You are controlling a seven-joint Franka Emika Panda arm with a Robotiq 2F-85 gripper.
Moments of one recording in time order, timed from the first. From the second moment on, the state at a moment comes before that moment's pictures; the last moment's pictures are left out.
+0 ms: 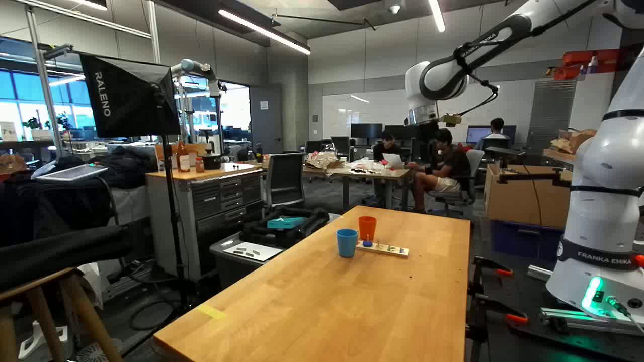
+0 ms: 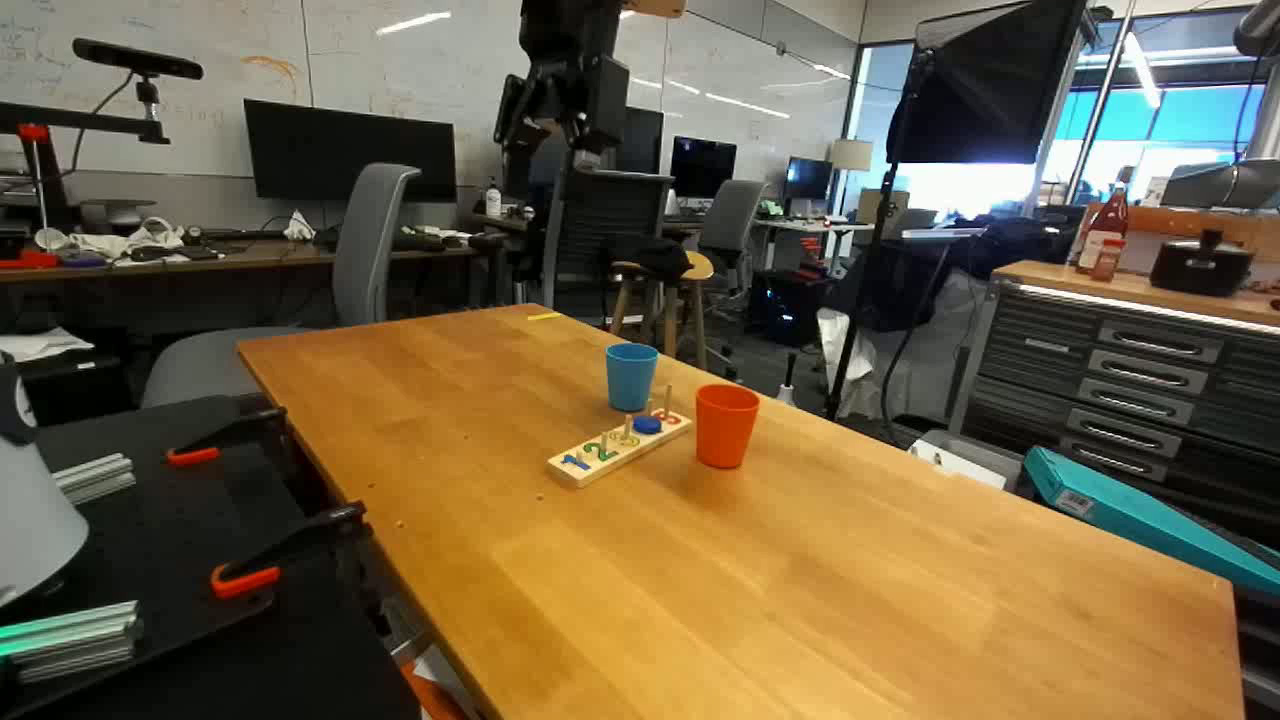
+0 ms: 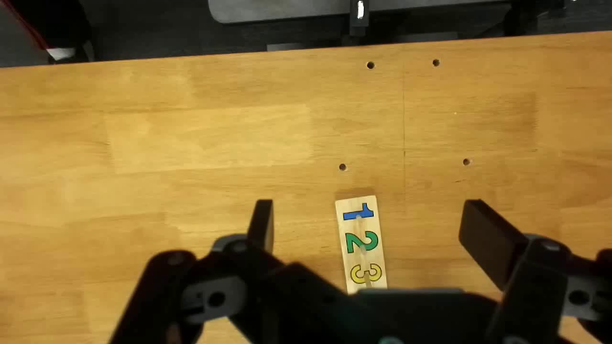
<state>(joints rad) -0.12 -0.29 -0.14 -2.38 -0.15 1.91 -0.15</state>
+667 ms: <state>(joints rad) -0.02 -0.20 -0.03 -2.46 -0.15 2.11 -0.13</state>
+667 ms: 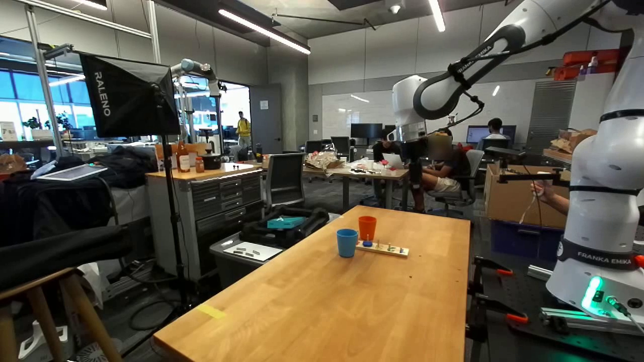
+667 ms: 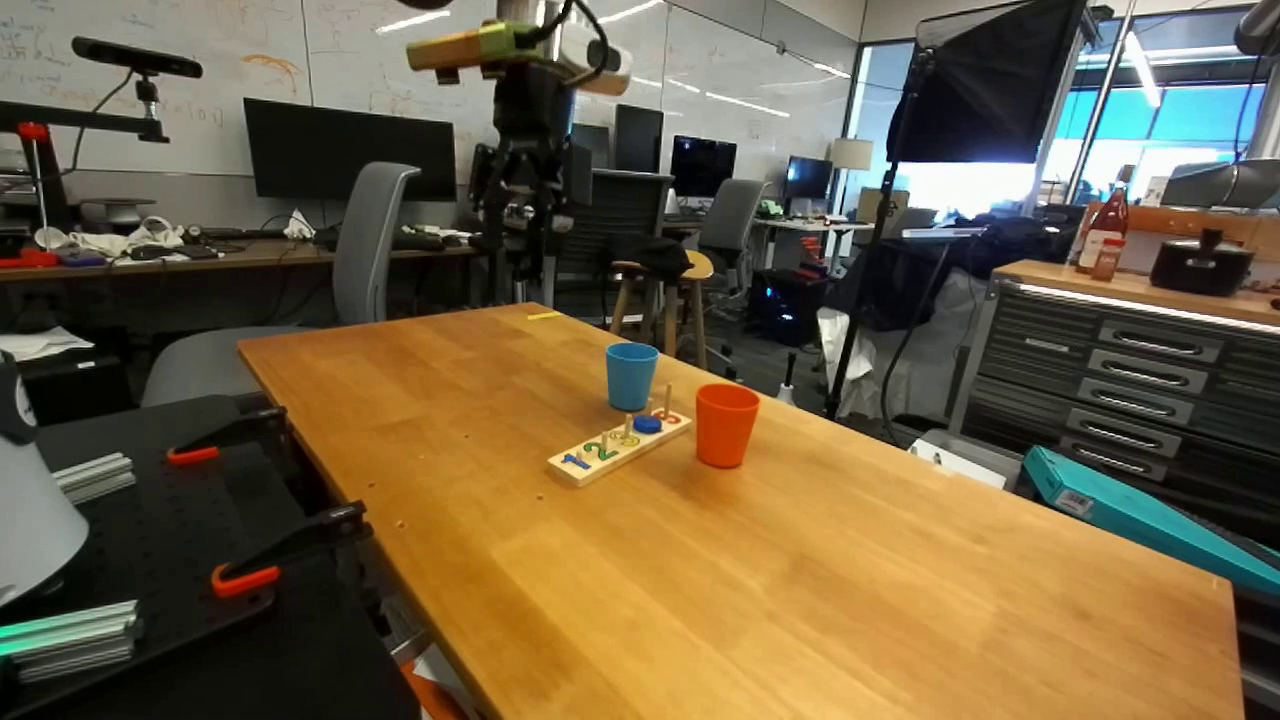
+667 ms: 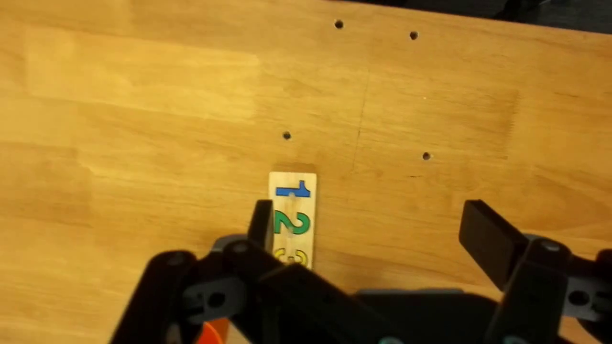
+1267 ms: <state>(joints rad) 0.10 0.27 0.08 -2.15 -0.21 2.30 0.04</state>
